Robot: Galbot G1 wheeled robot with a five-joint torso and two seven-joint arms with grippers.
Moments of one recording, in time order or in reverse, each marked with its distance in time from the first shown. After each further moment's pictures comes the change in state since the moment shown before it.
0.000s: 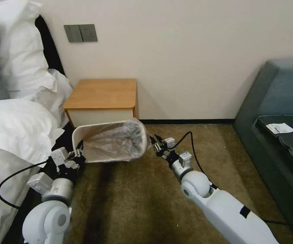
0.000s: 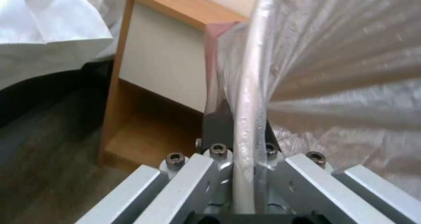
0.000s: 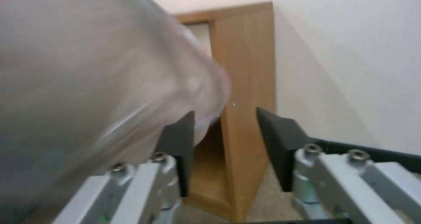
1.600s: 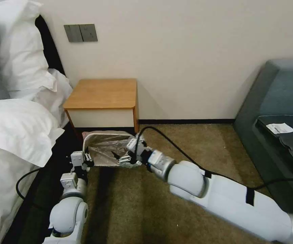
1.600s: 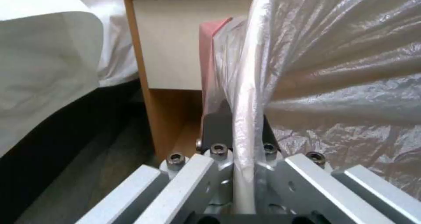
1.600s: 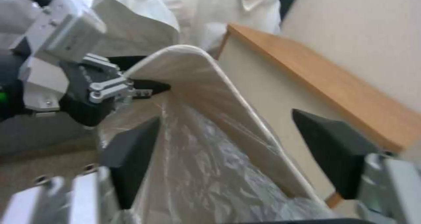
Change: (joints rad) left arm -0.055 0.011 0.104 0.223 0.478 -0.176 0.027; right arm 0.426 -0.067 -0.429 0.249 -0.224 -0.399 -0.075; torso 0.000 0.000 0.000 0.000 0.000
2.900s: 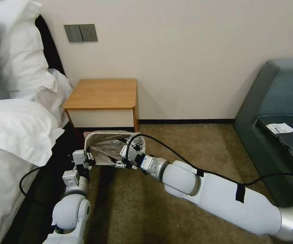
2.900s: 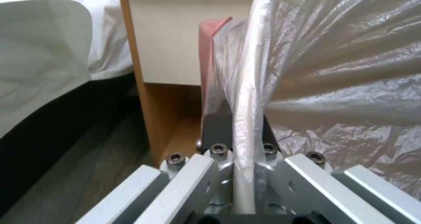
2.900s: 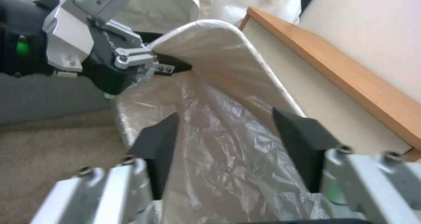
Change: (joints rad) left arm -0.021 -0.013 0.011 0.006 -0.008 0.033 -0.011; right arm 0.018 -0.004 -0.043 -0.048 -0.047 0.007 -0.048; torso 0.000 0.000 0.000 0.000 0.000
